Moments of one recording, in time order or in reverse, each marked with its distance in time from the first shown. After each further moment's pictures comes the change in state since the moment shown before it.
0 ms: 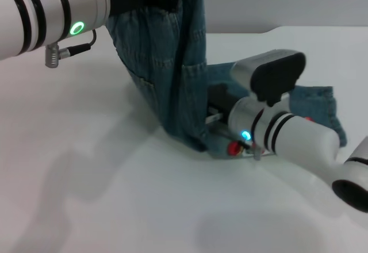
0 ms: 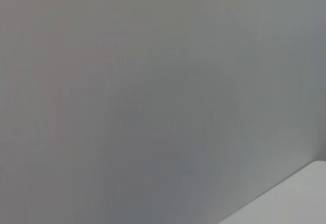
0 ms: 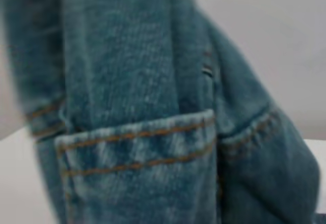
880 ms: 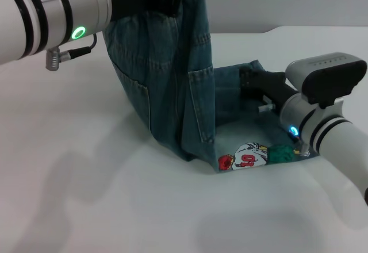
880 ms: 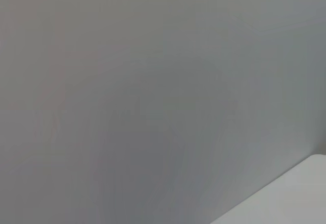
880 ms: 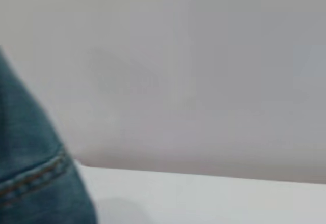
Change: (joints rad) left arm 0.004 0.000 0.008 0.005 0.000 0.002 0.023; right arm -0.155 -0.006 0.249 -0.032 -0.002 -0.077 -0.277
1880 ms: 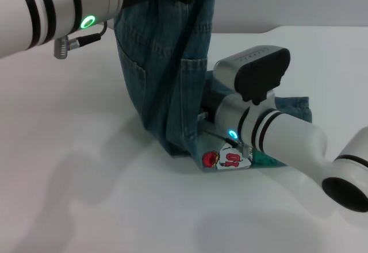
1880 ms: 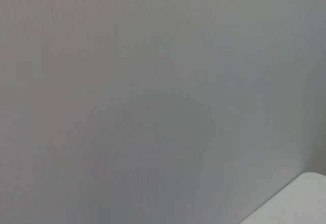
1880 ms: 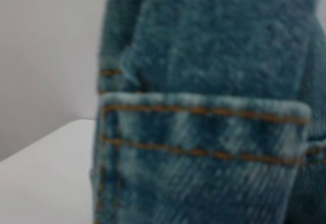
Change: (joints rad) left arm -0.014 -0.001 0.020 -0.031 -0.002 0.030 0.026; right arm 0.158 0.007 -0.229 0.111 0.004 0.098 0.194
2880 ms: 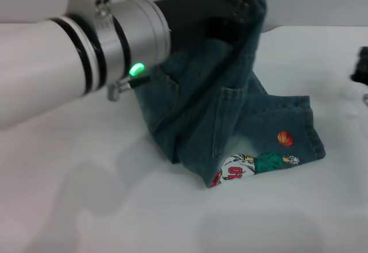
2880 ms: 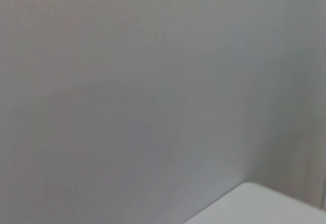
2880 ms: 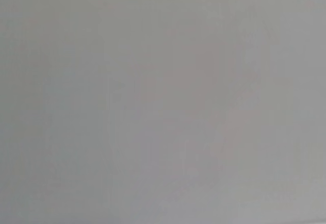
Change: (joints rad) left arm 0.048 0.001 0.165 0.119 -0.149 0.204 0.056; right arm -0.212 -0.025 0.427 -0.466 -0.001 -0.467 -0.120
